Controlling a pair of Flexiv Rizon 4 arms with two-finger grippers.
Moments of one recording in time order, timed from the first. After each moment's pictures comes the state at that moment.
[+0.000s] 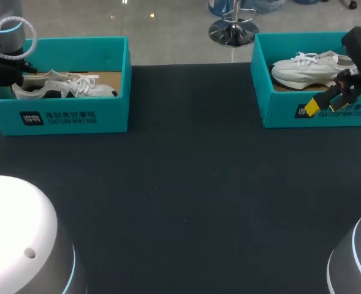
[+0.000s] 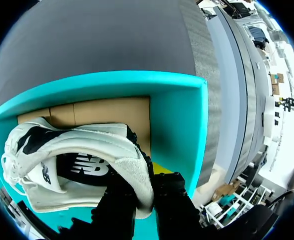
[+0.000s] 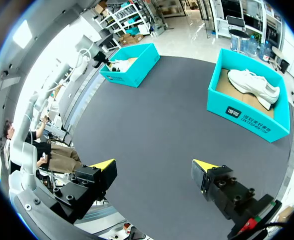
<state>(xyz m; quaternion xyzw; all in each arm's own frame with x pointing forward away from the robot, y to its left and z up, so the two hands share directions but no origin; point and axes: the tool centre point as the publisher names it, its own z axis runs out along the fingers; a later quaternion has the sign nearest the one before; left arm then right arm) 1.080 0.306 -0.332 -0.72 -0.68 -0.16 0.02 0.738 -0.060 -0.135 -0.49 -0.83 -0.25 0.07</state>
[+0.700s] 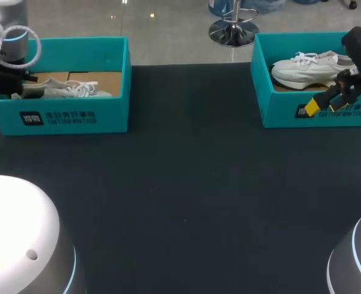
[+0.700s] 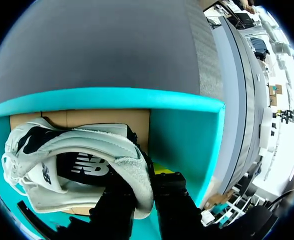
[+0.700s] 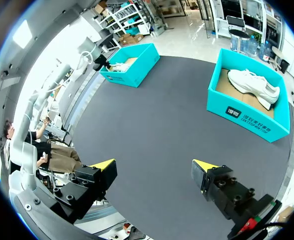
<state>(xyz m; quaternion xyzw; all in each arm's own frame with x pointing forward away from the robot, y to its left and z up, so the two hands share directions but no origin) 1.065 0.314 -0.352 -0.69 -0.70 -0.16 0.05 0.738 -0.060 -0.135 -0.49 -0.83 -0.25 0.07</state>
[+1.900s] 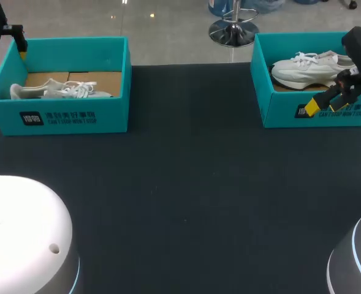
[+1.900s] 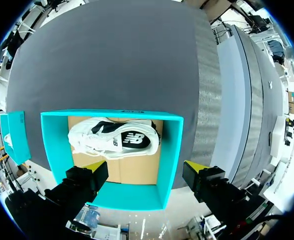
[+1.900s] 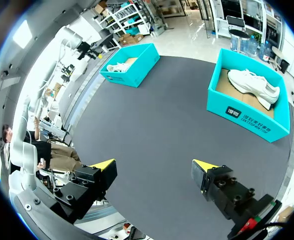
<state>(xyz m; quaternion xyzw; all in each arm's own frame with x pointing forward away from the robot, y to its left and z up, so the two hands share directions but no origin) 1.041 0.274 -0.196 -0.68 -0.73 -0.08 -0.04 0.738 -0.060 -0.135 -0.49 -0.83 -0.25 0.07</state>
